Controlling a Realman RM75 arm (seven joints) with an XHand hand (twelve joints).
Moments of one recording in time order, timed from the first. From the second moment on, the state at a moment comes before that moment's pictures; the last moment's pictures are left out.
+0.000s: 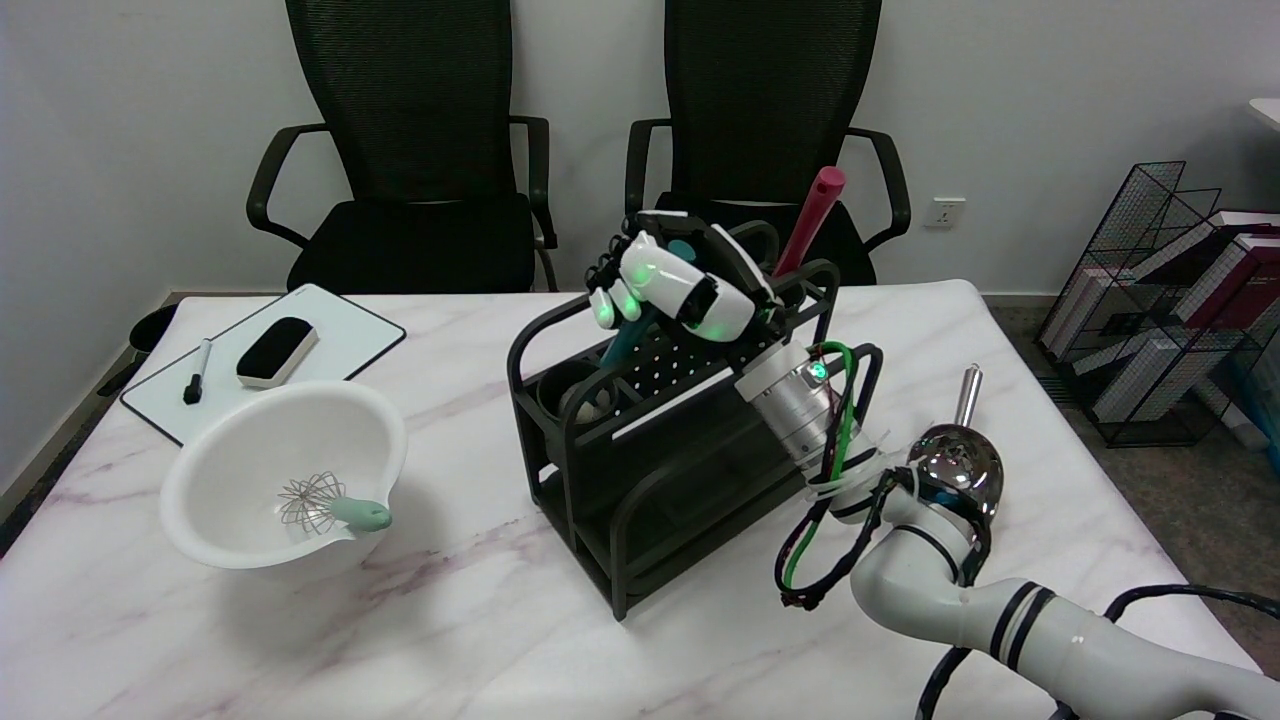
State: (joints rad) arm 0.19 -1.17 -2.07 1.23 0.40 0.83 2.01
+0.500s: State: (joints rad) arm 0.20 -1.17 -2.06 1.22 0.40 0.83 2.01
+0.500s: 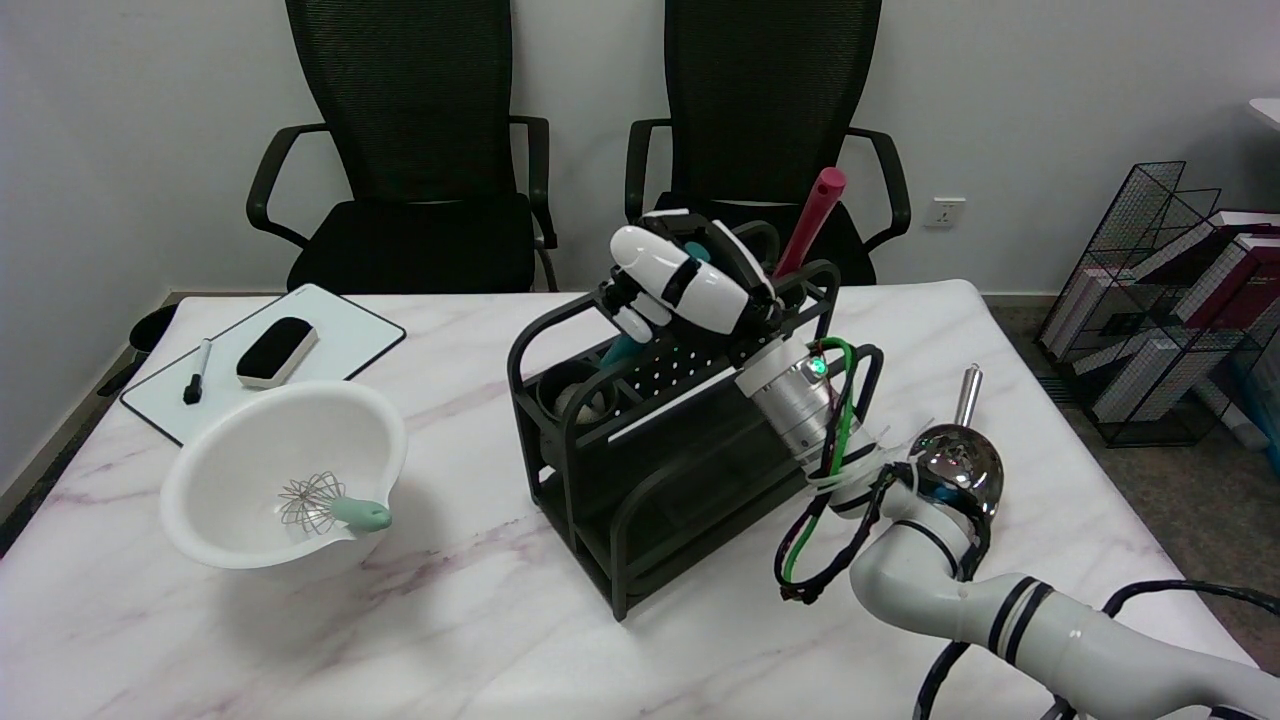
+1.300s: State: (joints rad) arm 0.21 -1.17 -2.06 1.27 0.40 0.80 2.03
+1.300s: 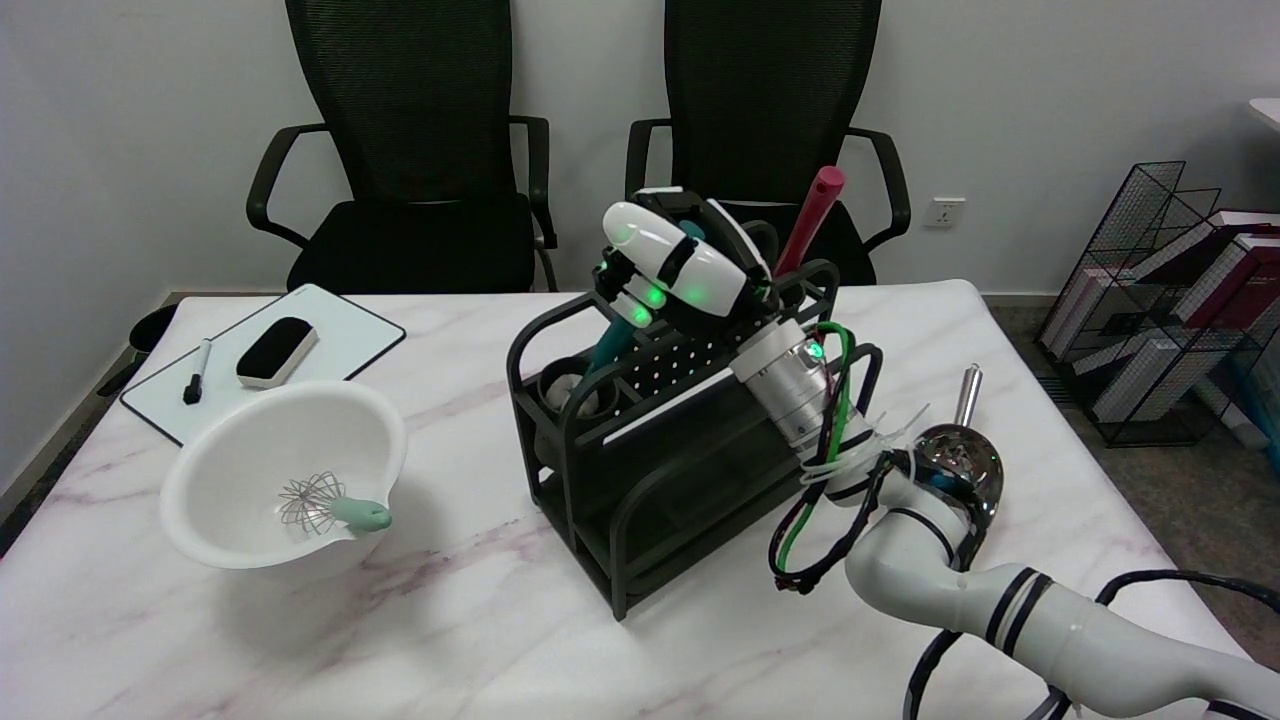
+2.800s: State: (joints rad) arm 0.28 -1.03 -2.01 1.56 0.21 0.39 2.07
